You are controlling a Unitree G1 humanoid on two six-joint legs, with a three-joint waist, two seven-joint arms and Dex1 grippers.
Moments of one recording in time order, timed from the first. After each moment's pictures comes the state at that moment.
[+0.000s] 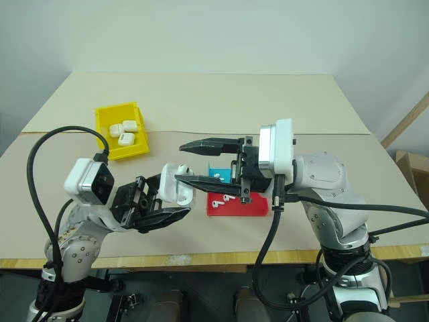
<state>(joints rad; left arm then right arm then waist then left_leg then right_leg) -0.25 0.41 0.05 -0.45 -0.90 0.35 -1.13 -0.60 -0.50 0.05 -0.51 0.65 0.33 1.02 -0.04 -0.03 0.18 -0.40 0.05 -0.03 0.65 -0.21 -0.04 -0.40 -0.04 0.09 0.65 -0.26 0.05</state>
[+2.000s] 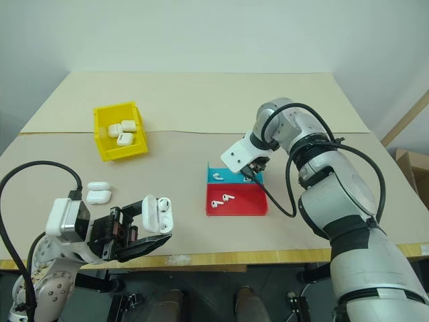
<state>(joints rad) 0.09 0.51 0.15 -0.54 -0.82 0.18 -1.15 -1.42 -0.47 0.70 1.10 -0.42 -0.61 1.41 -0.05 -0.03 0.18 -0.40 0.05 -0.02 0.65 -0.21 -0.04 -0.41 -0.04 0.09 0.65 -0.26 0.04</state>
